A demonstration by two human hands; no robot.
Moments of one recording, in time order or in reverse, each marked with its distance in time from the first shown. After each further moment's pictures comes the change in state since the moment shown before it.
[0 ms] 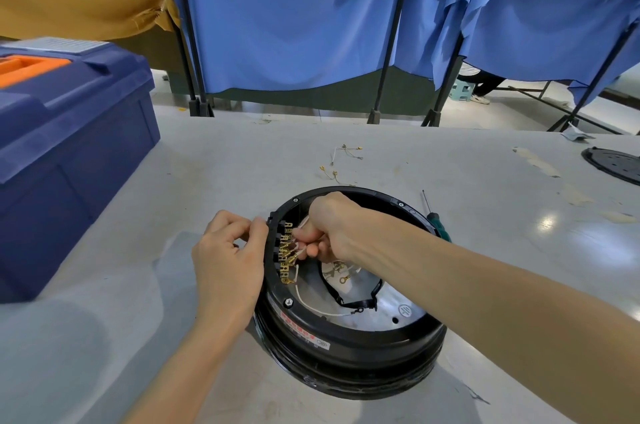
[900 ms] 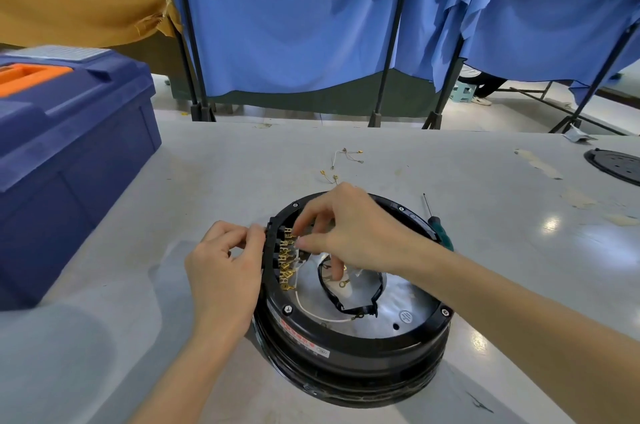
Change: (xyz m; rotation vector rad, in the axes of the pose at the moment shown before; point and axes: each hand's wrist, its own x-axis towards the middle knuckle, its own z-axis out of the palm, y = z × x) left_hand -0.001 -0.001 -0.002 -0.009 0.041 -0.040; right_hand -0.035 0.018 -0.028 -0.550 -0.020 -0.690
